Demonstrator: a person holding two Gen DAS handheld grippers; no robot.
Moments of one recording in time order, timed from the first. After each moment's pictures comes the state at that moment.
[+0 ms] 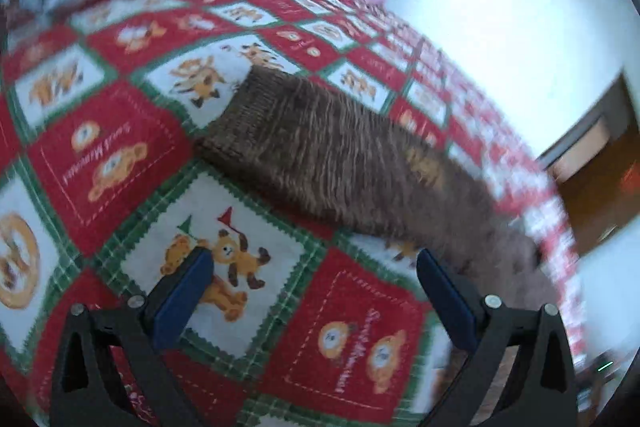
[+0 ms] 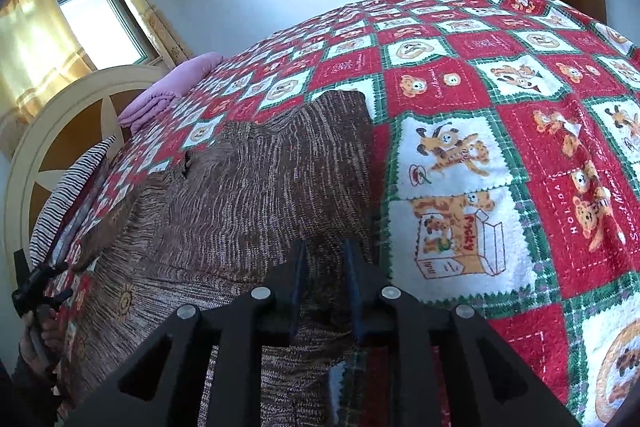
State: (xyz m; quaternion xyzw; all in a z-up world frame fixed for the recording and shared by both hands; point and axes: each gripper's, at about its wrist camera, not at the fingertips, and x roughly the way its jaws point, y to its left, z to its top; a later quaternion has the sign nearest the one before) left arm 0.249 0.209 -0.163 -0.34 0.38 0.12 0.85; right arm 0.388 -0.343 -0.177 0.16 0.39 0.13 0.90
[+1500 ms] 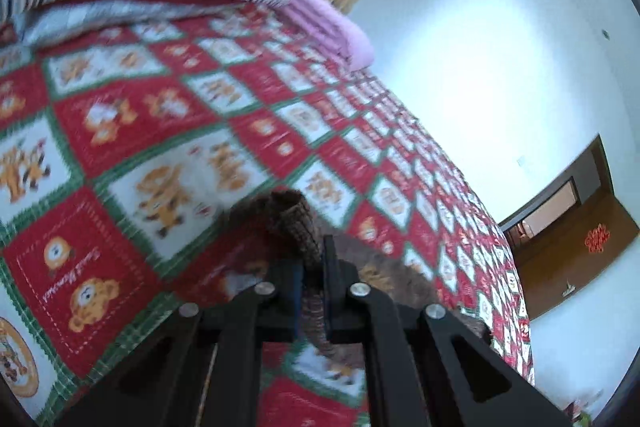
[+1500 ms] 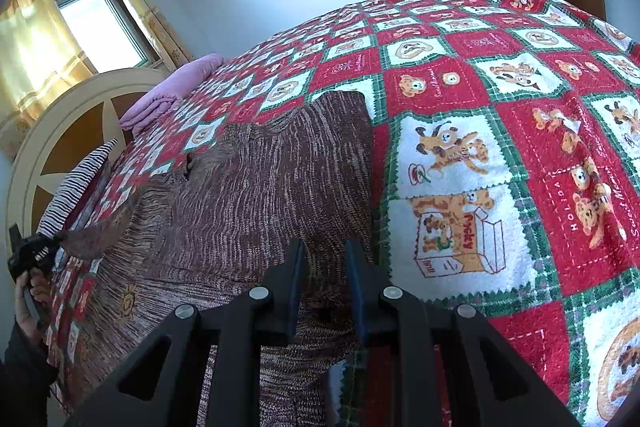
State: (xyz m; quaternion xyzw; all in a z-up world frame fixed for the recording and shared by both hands) left arm 0.289 0.242 -0.104 -0.37 0.27 0.11 0.88; right arm 0.384 -0.344 -0.177 0.16 0.39 0.13 0.90
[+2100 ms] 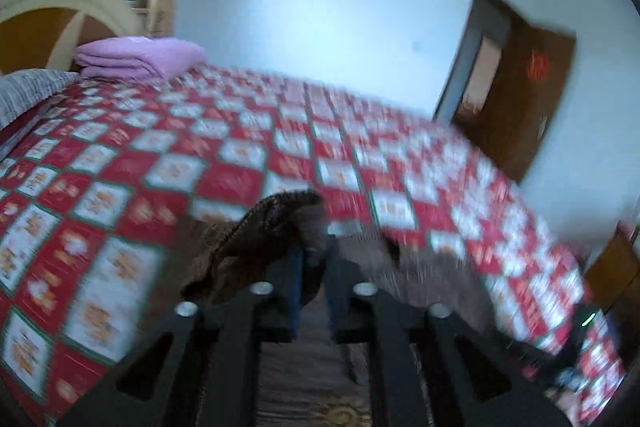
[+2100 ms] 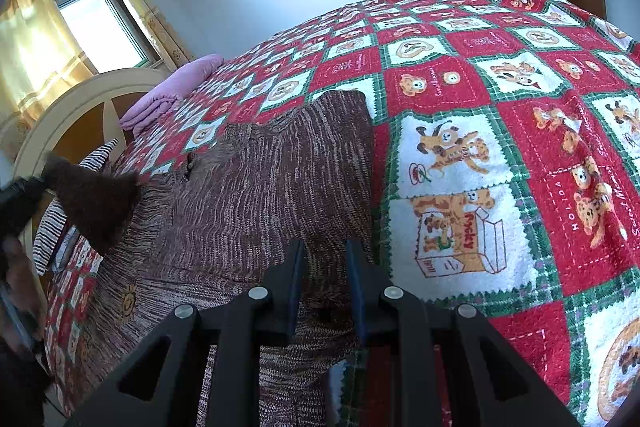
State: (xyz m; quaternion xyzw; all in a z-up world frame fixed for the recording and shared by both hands) left arm 0.335 -0.040 -0.062 -0.10 0.31 -0.05 0.94; right arm 0.383 -0.344 -0.177 0.17 0.39 0.13 0.90
